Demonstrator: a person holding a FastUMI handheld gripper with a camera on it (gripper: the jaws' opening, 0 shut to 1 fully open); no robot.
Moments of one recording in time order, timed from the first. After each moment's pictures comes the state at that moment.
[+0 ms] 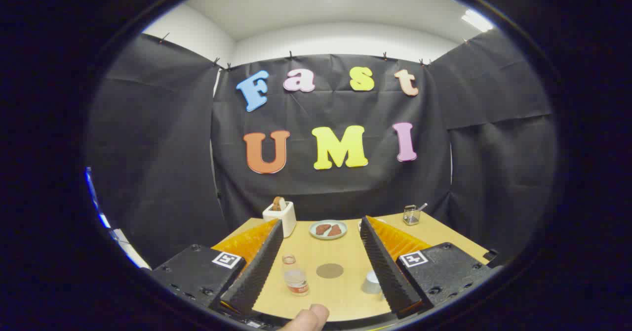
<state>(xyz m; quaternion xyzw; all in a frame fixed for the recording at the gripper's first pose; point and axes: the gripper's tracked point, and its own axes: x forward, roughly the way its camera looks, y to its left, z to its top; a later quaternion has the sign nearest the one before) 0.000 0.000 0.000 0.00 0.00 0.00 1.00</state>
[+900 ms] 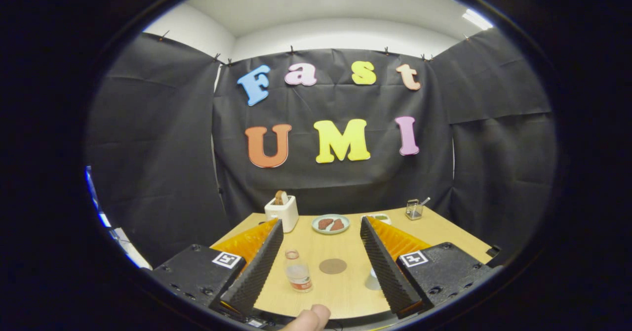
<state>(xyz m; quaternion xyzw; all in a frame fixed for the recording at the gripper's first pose) 0.008 0.008 -0.023 -0.01 0.02 0.00 1.00</state>
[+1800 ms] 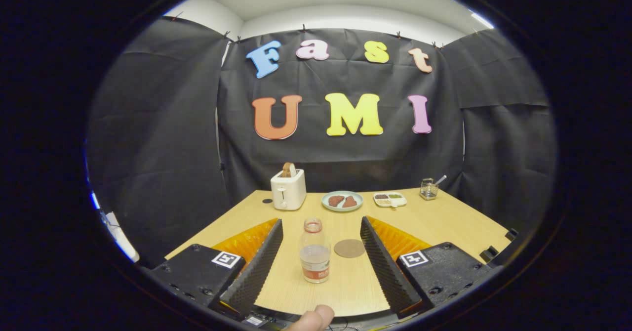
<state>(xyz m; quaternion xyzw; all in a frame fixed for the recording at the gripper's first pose) 0.056 0.056 -0.146 -0.03 0.07 0.00 1.00</state>
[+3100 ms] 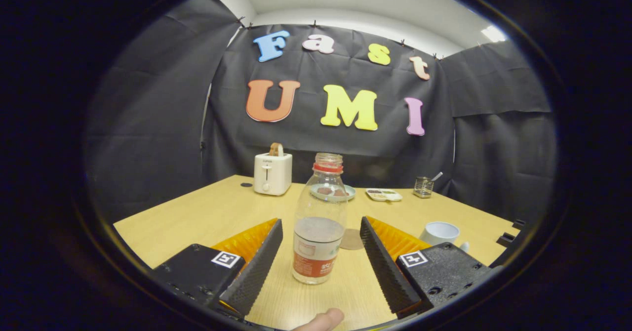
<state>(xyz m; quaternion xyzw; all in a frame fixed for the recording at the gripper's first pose) 0.121 0.070 -0.268 -0.09 0.03 -0.05 0.99</state>
